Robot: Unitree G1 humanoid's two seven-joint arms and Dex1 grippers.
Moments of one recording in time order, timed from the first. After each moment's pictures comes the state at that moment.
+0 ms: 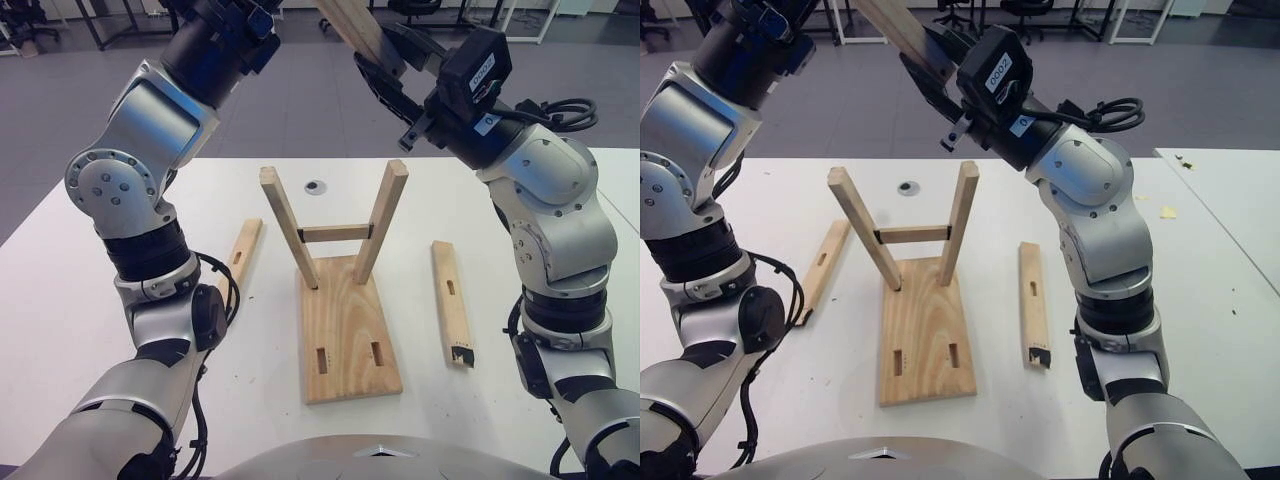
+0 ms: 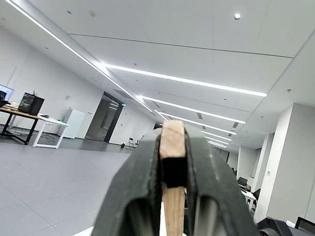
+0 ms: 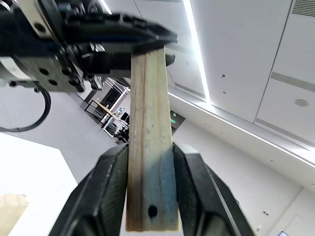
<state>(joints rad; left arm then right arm) -0.95 0.27 0.34 -0.17 -1.37 0.83 -0.09 -0.73 -0.42 0.08 -0.45 0.23 0.39 0.49</state>
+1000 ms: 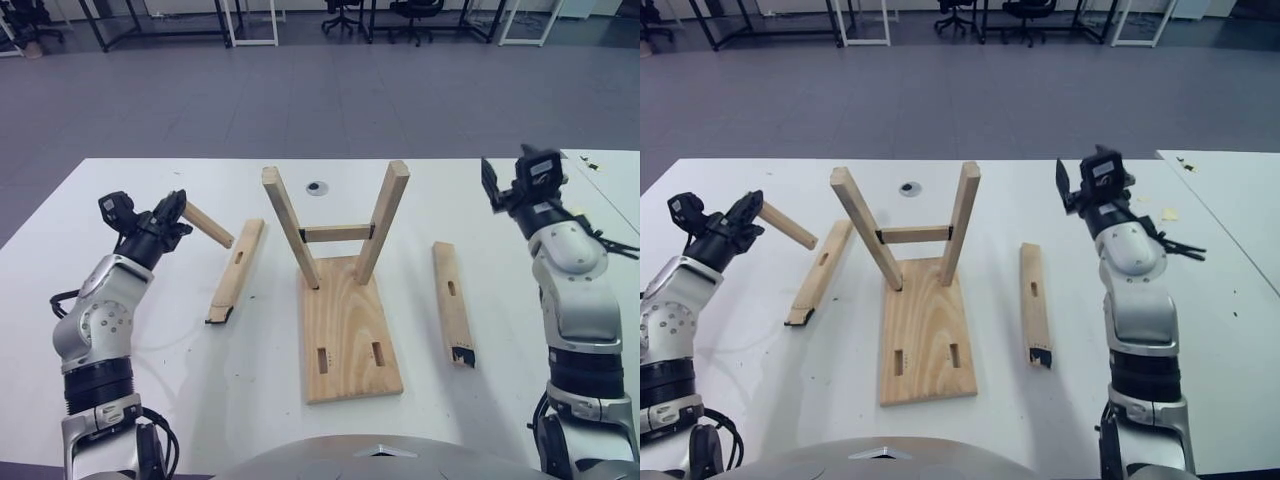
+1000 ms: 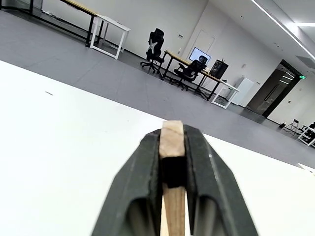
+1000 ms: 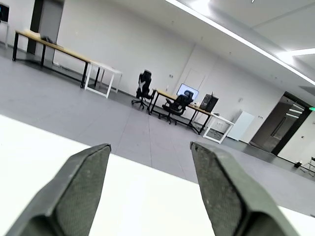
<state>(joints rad) -0.20 0.41 0.43 0.00 -0.81 0.51 -0.30 -0.24 -0.42 -0.16 -0.24 0.01 0.36 0.20</state>
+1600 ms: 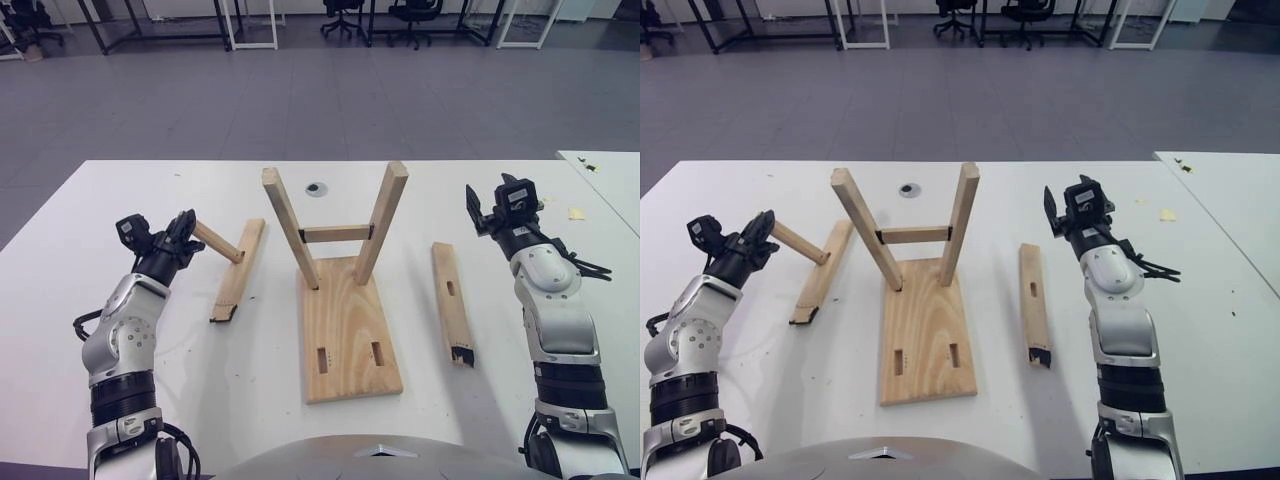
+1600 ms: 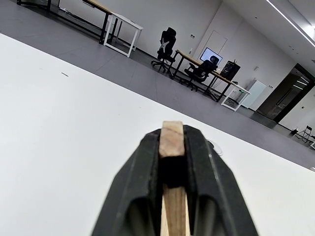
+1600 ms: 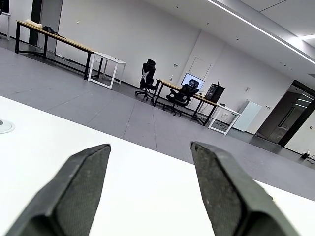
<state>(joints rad) -0.14 0.32 0.43 0.02 -0.74 0.43 -0.28 -0.19 -0.38 -0.14 -0.17 -0.01 0.29 0.19</state>
